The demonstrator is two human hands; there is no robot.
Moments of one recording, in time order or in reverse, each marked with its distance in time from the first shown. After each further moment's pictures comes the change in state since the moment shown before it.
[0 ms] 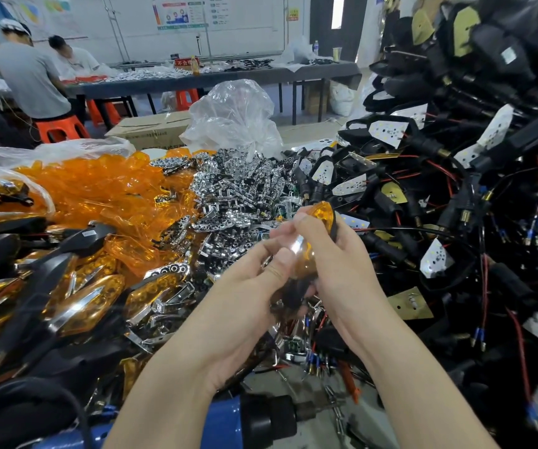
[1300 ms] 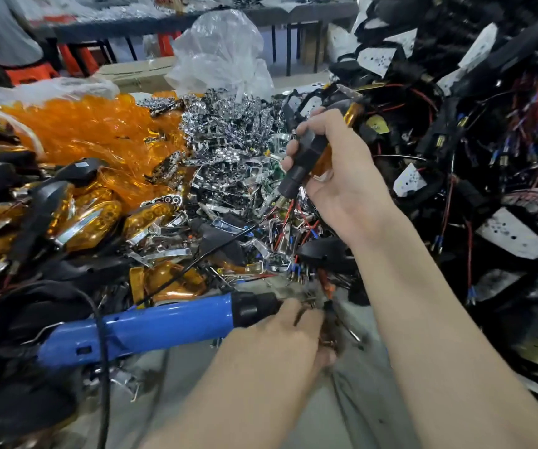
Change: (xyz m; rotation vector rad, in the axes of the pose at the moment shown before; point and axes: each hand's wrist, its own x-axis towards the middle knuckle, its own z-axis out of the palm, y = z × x) left_hand -0.090 -0.037 0.082 1.081 -0.152 -0.034; right_hand -0.001 -0.030 -0.009 0.418 -0.017 0.064
